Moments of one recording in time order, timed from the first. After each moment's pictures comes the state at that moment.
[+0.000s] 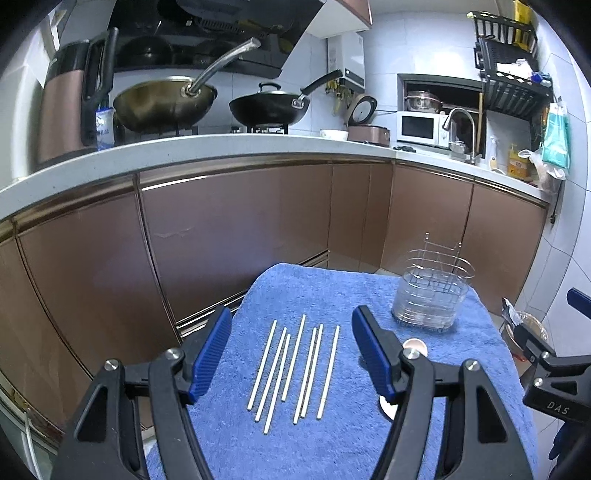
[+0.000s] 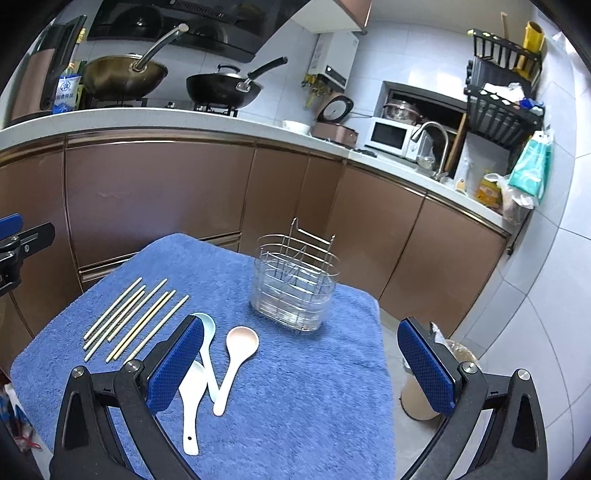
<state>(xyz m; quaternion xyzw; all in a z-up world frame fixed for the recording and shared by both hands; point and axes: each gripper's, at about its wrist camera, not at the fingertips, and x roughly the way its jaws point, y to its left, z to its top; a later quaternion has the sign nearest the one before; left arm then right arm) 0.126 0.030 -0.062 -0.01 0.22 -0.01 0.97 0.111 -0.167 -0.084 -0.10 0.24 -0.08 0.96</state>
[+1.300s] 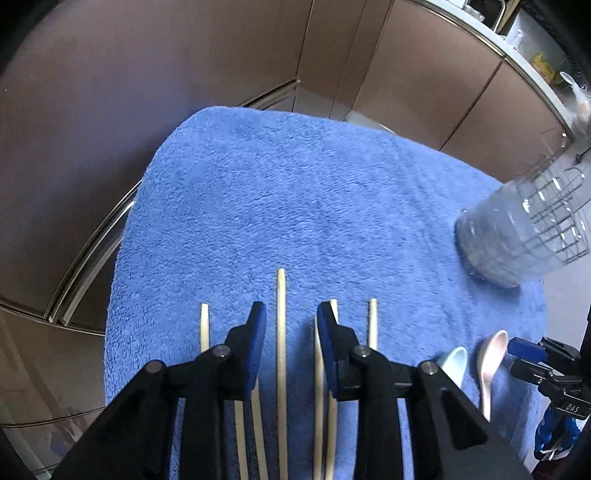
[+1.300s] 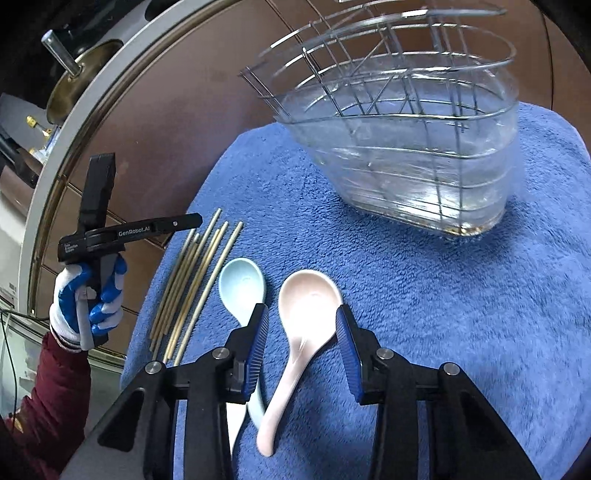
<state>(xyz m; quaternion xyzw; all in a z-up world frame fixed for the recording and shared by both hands) 0.413 0.021 -0.219 0.01 0.56 -0.13 0.82 0.308 -0.240 -0.241 0.18 0.50 0.20 0.82</state>
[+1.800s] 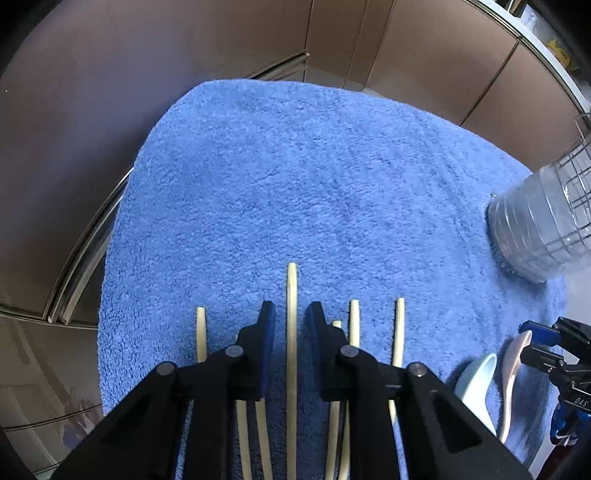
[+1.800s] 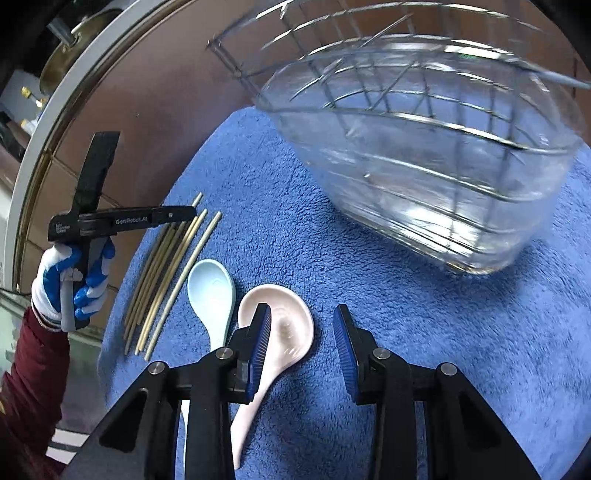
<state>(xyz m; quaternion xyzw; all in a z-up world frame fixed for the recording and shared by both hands) 0.433 0.010 -0.244 0.04 0.59 -0.11 0.80 0.353 -0.212 -0.266 0.12 0.53 0.22 0.81</state>
